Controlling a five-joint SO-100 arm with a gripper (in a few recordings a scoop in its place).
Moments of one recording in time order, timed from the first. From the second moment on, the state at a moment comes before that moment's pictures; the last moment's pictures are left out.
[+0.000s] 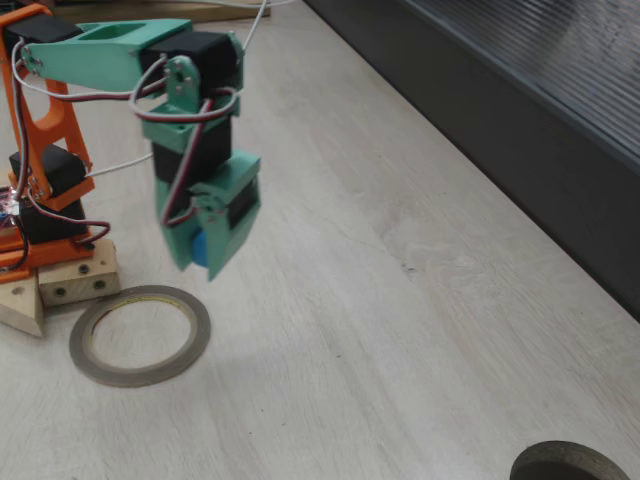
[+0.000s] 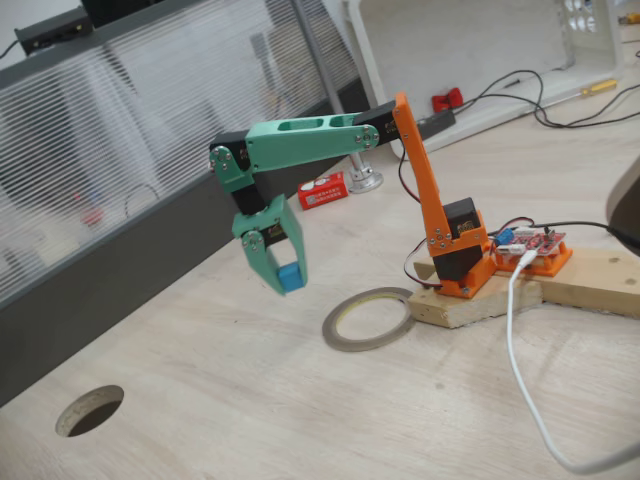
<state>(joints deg) 49.6 89.3 80.2 106.0 82.6</state>
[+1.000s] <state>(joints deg) 71.4 92.8 99.1 104.0 82.7</state>
